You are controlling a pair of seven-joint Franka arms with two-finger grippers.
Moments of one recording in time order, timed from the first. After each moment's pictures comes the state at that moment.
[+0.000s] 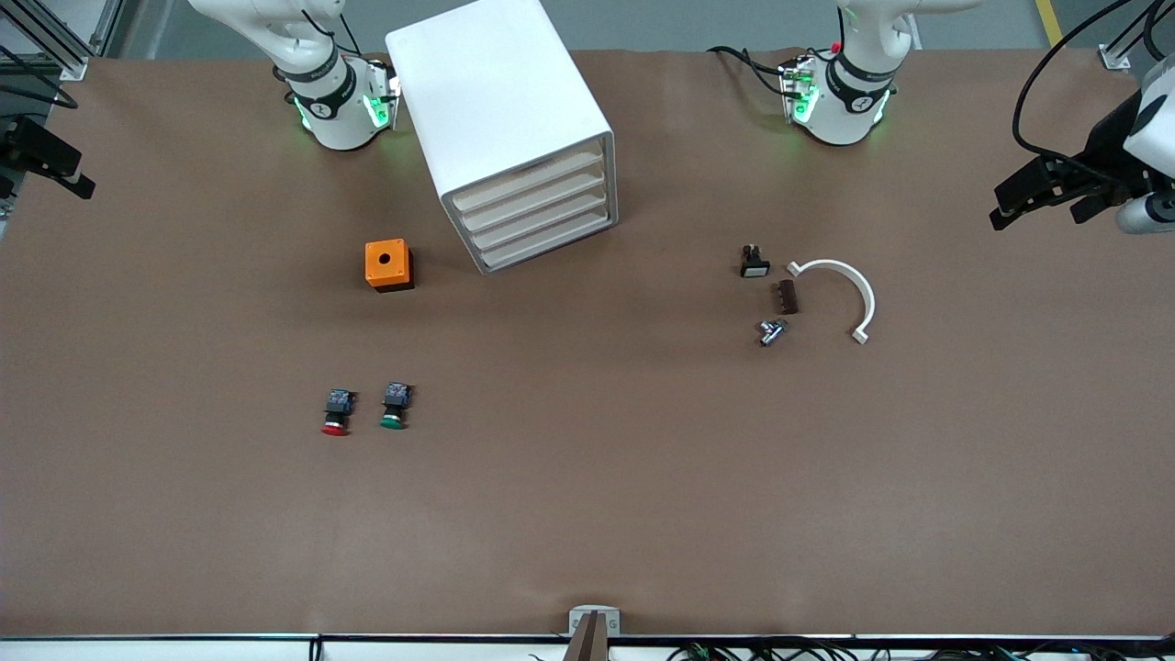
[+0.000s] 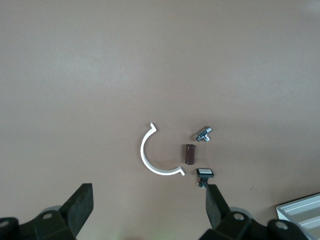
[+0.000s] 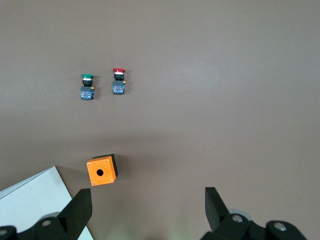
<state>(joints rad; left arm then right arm) -0.01 -0.08 -0.06 -1.62 -0.04 1.55 -0.16 -0.05 -0.18 -0.08 -1.67 0.02 1.52 -0.08</state>
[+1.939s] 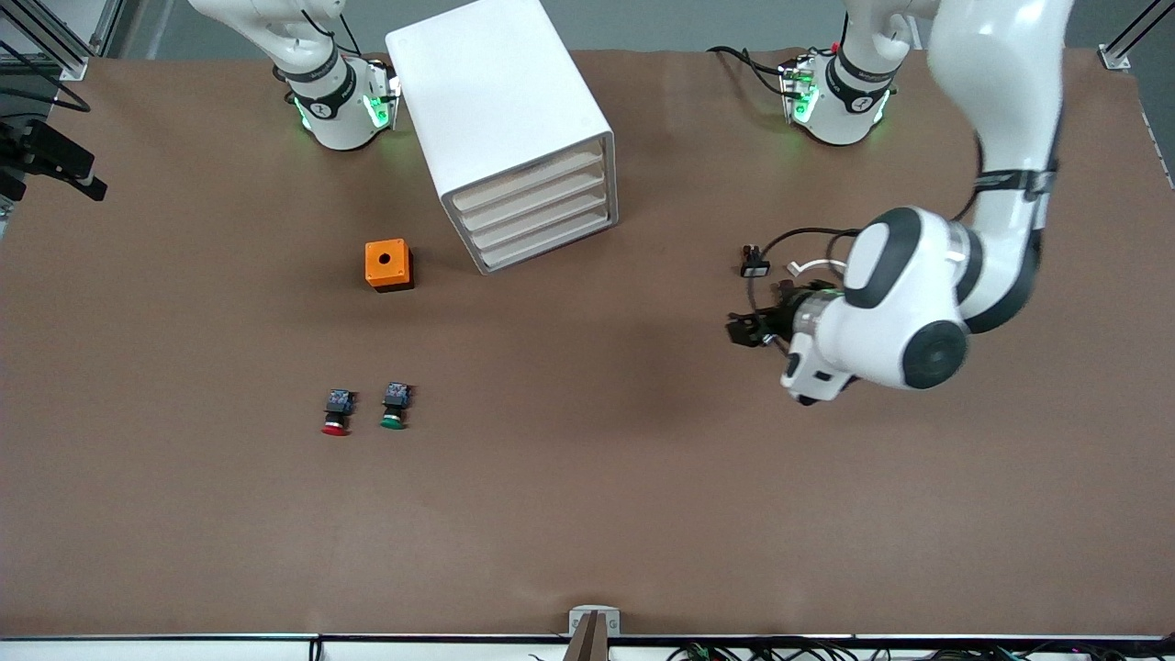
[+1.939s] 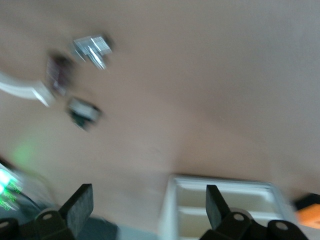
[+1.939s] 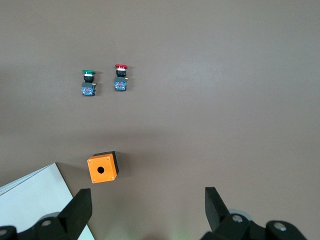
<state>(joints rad) -0.32 0.58 -0.08 -1.42 -0.44 1.56 -0.90 -0.05 -0.18 -0.07 -1.69 0.02 1.52 -0.08</state>
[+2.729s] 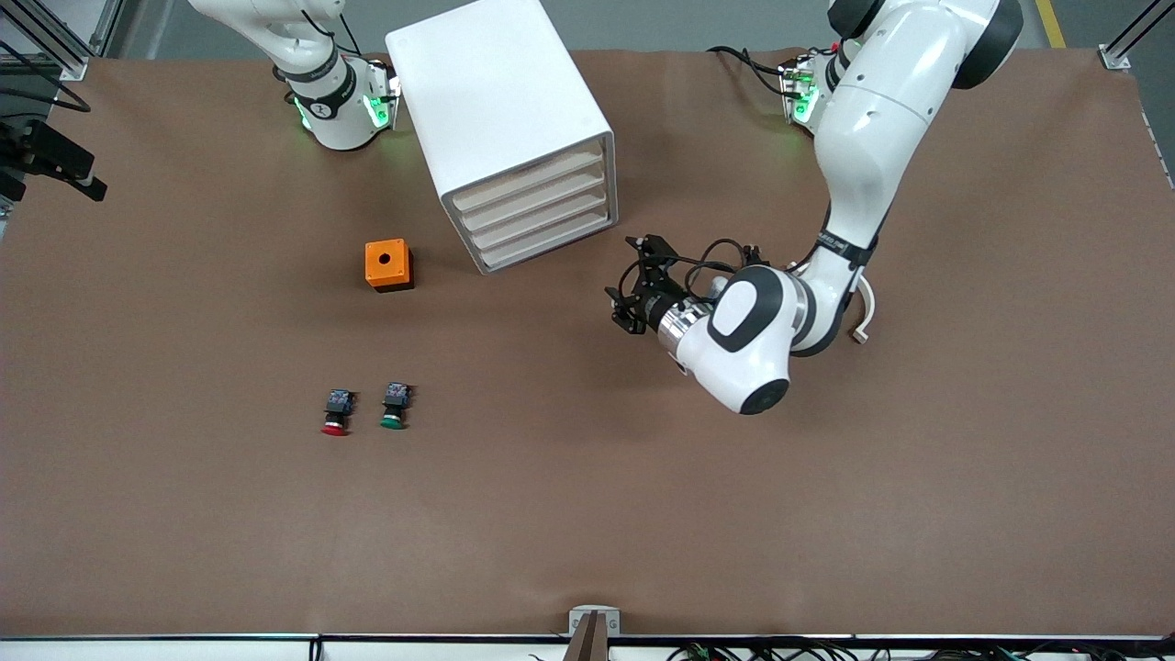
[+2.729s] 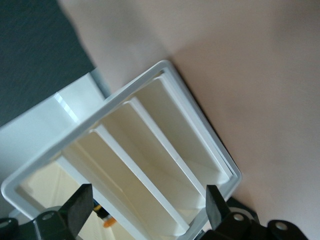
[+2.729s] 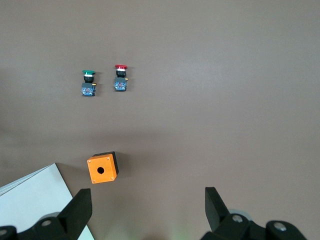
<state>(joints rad) -0.40 0.84 -0.16 -1.35 -0.86 1.50 -1.83 -0.05 -0.18 -0.07 -1.69 0.02 1.53 -0.08</state>
